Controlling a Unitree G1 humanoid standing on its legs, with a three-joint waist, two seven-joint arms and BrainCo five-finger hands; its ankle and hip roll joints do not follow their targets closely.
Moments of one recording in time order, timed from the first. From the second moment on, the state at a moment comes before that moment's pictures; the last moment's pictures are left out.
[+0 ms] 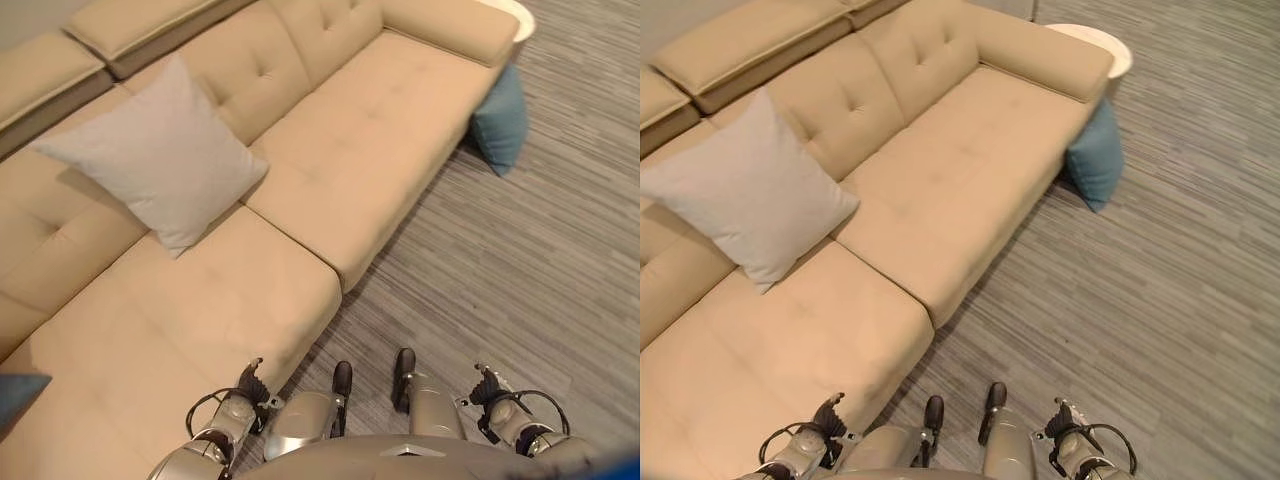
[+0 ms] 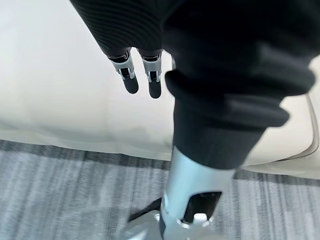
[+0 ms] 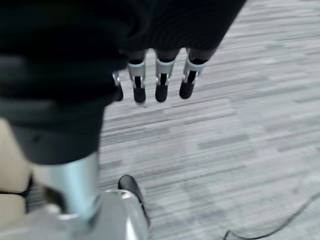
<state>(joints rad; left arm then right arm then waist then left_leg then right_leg) -0.05 0.23 -0.24 1.24 0.10 -0.10 0.19 -0.16 -0.29 0.34 1.32 -0.32 -0.01 -0.29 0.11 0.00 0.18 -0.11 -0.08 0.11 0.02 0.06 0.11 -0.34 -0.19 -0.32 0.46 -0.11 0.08</state>
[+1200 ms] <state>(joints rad) -0.13 0.24 -0.33 1.24 0.08 -0.08 0.15 -0.03 -0.25 0.21 1.30 -0.14 -0.02 -0.28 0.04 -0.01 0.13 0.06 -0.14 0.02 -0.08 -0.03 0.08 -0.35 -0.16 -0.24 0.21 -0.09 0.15</state>
